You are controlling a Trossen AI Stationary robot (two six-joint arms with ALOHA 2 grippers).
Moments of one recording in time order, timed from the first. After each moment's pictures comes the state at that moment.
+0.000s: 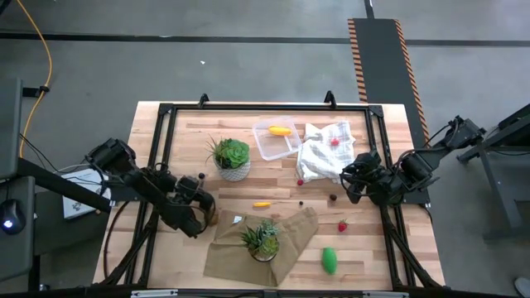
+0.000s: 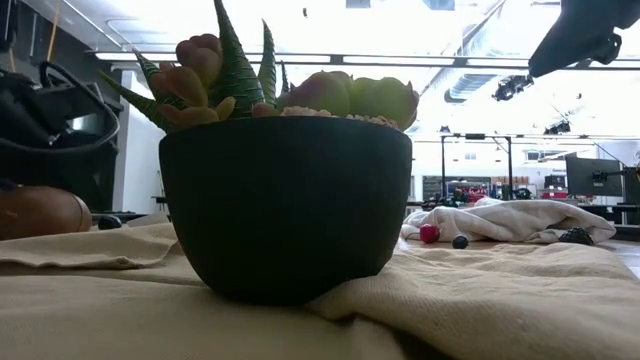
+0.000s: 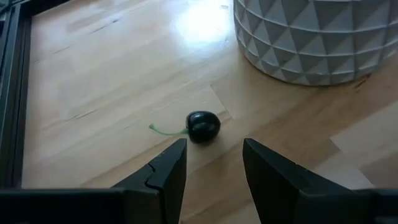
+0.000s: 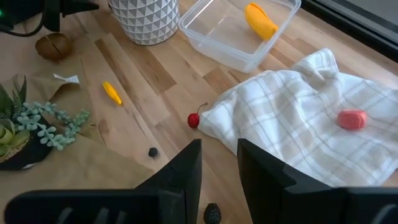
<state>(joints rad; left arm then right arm) -0.59 1.64 0.61 -1.00 -0.83 -1.95 0.58 0.86 0.85 -1.04 0.71 1.05</state>
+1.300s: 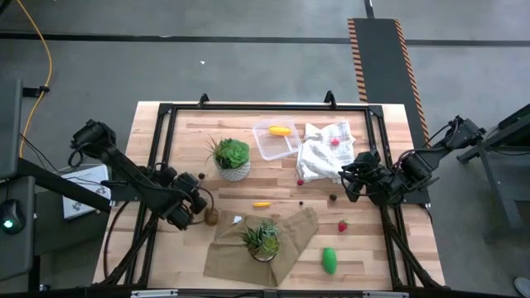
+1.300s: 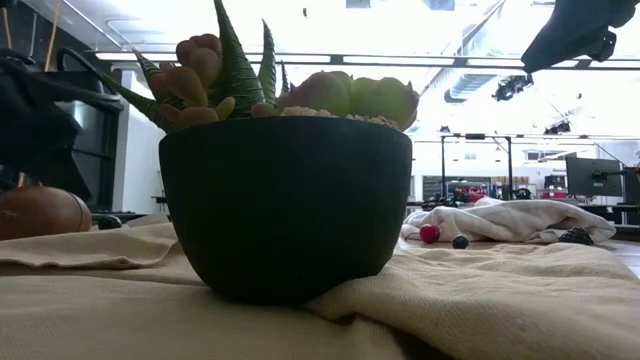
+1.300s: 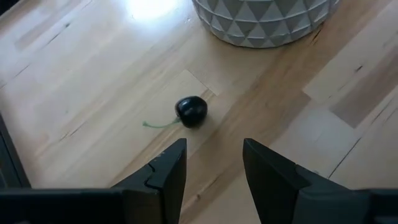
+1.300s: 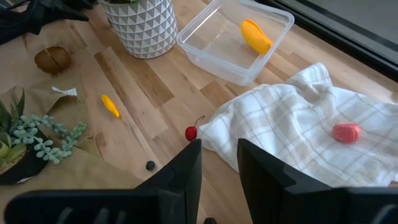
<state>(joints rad) -0.59 1.31 0.53 -0.95 -0.72 -1.51 0.58 0.86 0.85 -1.02 0.76 1.03</state>
